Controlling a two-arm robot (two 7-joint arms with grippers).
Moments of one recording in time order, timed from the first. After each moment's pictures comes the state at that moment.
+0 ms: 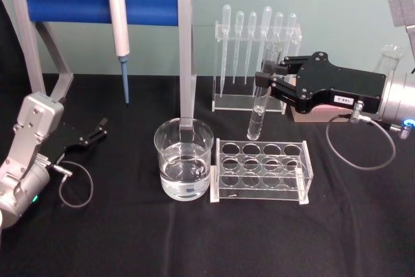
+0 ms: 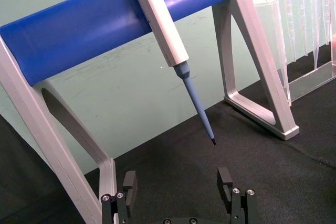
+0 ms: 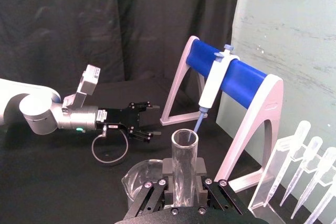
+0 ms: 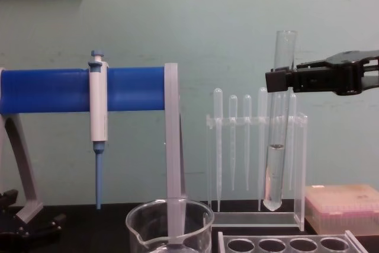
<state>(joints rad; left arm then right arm) -0.20 0.60 0.45 -1.41 -0.25 -0.12 0.03 0.50 0.73 -0.47 -1.69 0.66 0.23 0.72</state>
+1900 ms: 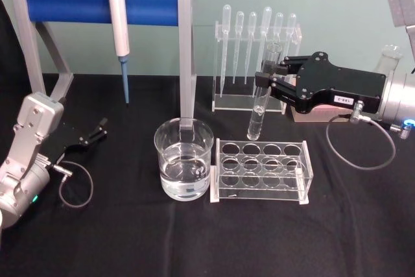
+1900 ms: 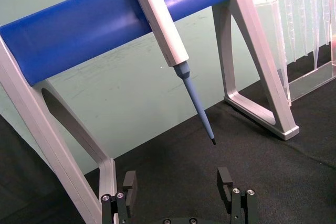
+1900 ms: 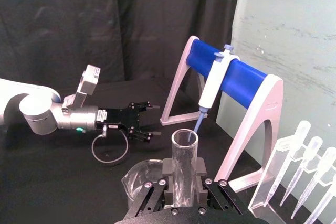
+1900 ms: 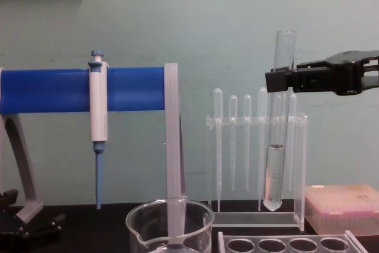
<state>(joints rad) -0.20 0.60 0.45 -1.41 -0.25 -0.12 0.03 0.50 0.73 -0.47 -1.69 0.66 0.23 0.72</state>
